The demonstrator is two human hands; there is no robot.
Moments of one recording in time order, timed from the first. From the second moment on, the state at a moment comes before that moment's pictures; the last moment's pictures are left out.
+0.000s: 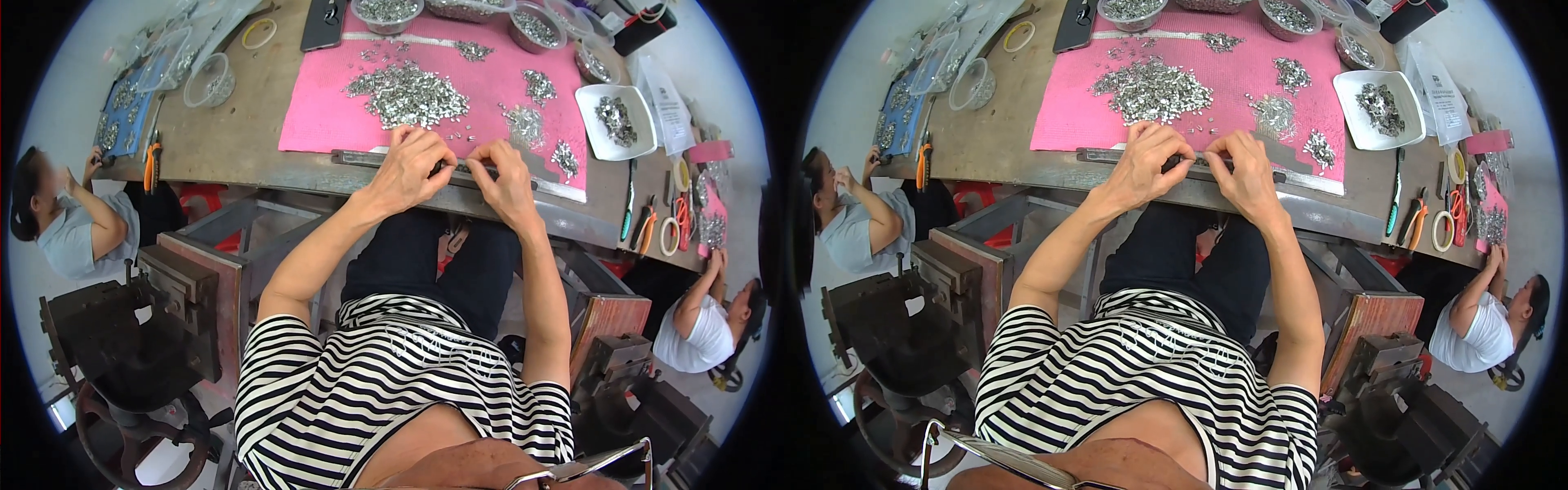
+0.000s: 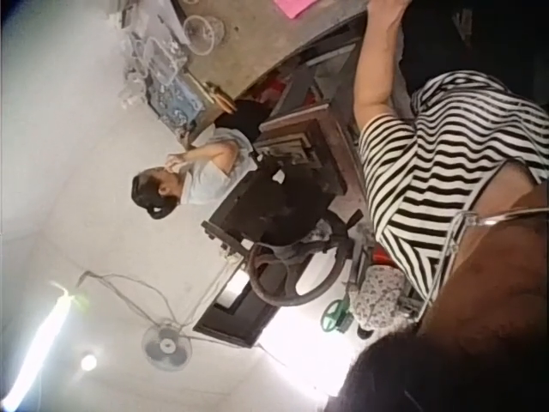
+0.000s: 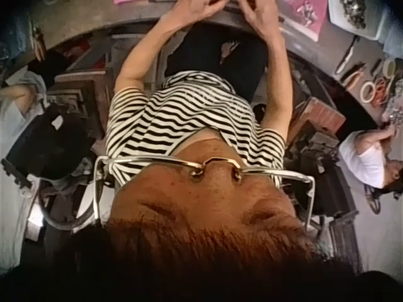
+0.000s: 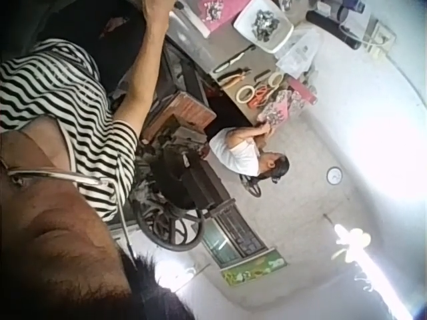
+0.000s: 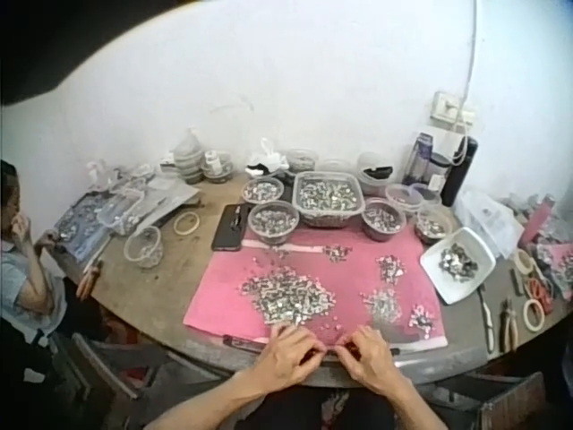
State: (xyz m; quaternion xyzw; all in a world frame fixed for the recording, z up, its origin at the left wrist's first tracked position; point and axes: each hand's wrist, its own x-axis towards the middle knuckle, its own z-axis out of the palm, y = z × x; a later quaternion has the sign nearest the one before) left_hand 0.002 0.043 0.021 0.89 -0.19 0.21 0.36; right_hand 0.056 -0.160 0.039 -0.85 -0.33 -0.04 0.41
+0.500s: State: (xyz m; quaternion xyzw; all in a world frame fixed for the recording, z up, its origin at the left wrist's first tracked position) left_hand 0.003 0.058 0.018 0.89 -0.14 0.26 0.36; right_hand 0.045 -0.156 0.030 -0.83 -0.44 -0.14 0.32
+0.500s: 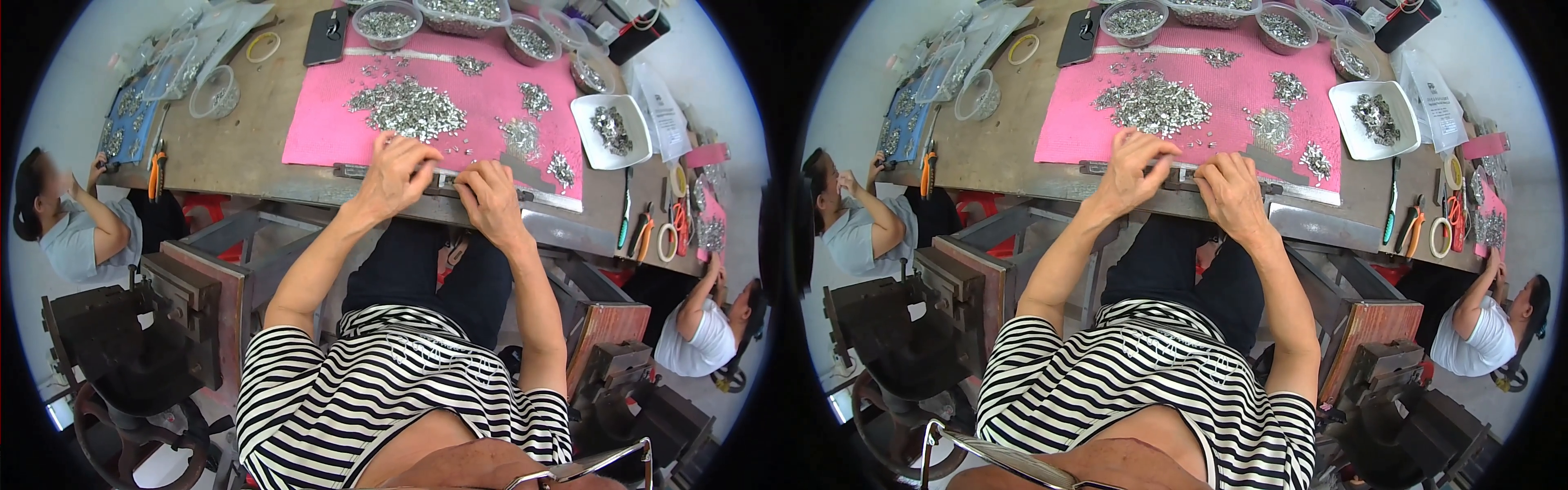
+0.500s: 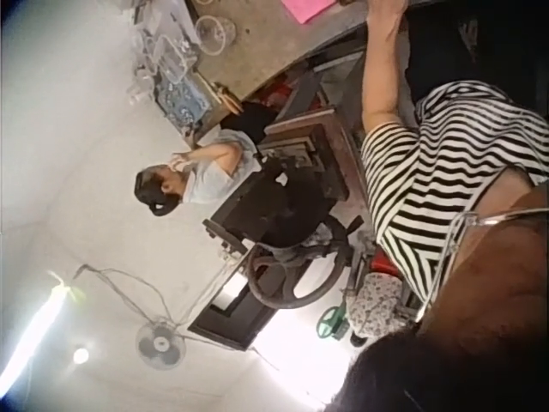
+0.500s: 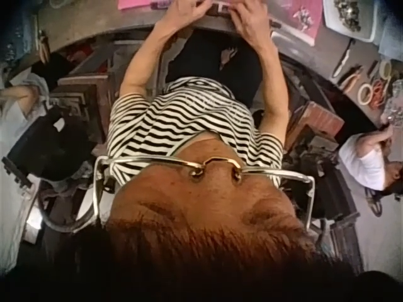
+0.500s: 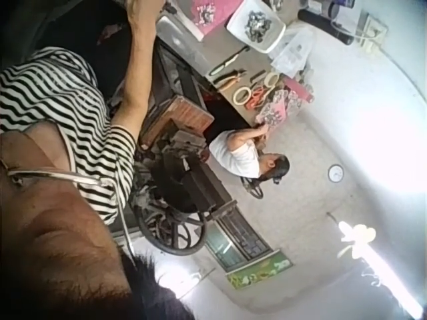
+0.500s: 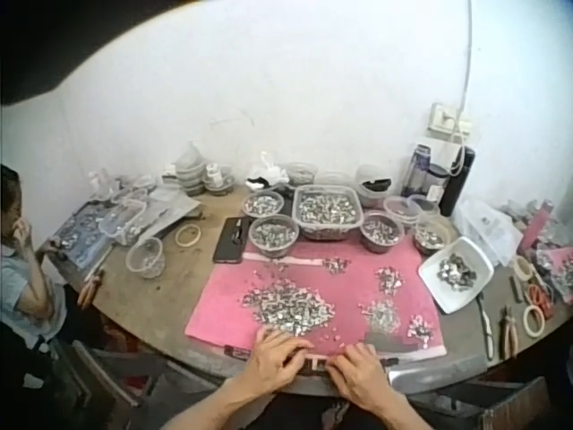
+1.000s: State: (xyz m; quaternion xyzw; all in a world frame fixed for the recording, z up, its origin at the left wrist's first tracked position) left_hand 0.031 0.073 0.017 0.94 -0.11 0.26 0.20; right_hand 0.108 -0.131 0.024 -0.85 -0.38 -0.16 0.33
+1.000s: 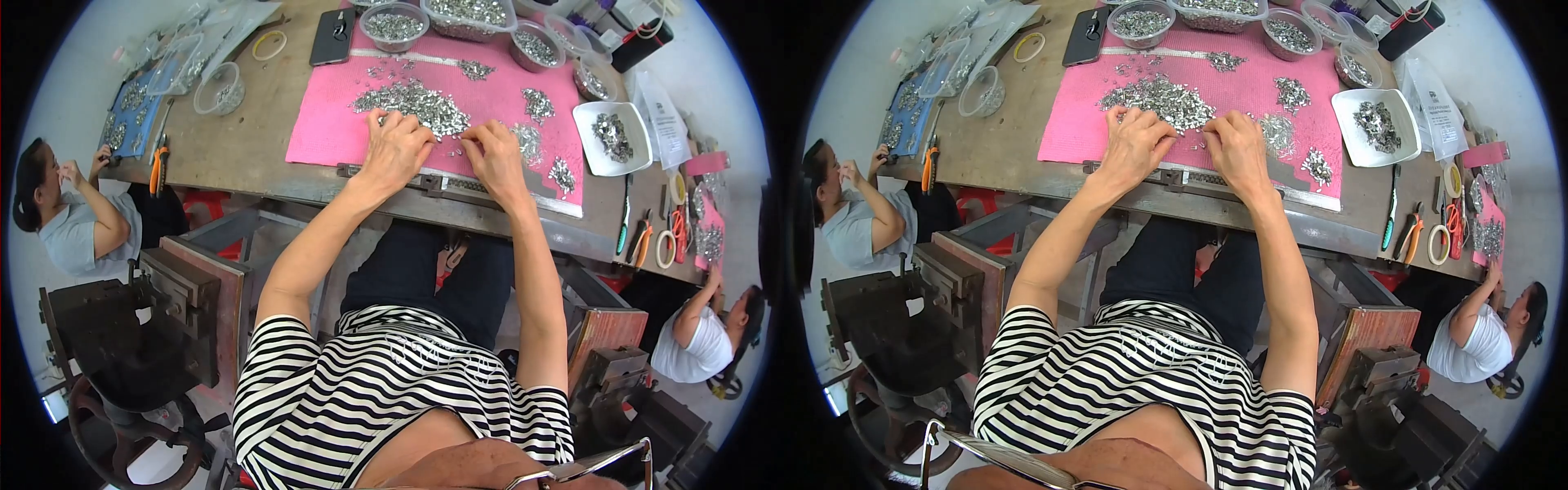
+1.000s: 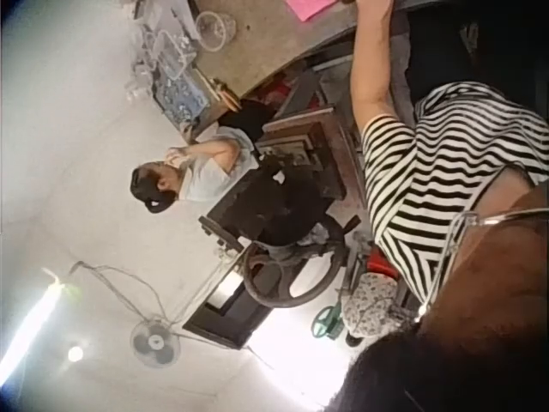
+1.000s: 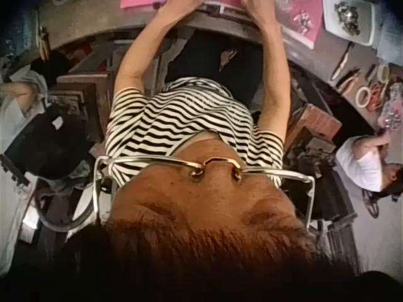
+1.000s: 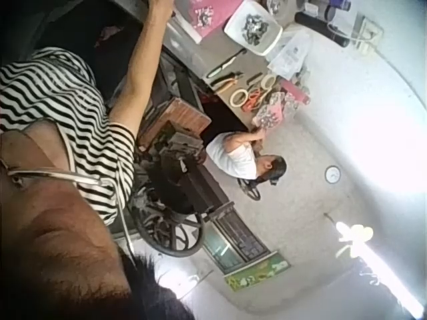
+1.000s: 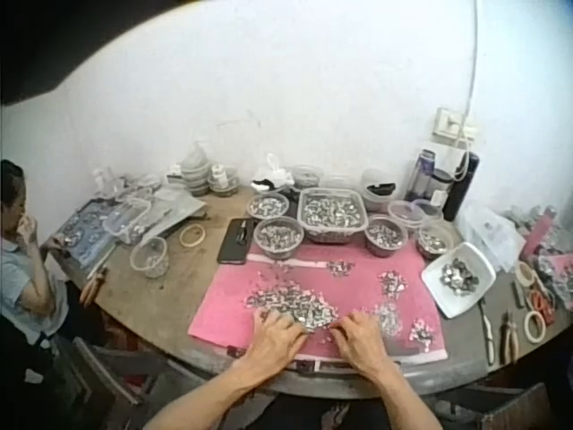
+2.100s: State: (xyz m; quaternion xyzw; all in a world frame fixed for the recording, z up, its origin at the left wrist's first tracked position) left_hand 0.020 0.082 0.022 0.93 -0.13 0.21 0.26; right_hand 0.068 -0.155 0.043 -0.85 -0.39 -0.06 0.36
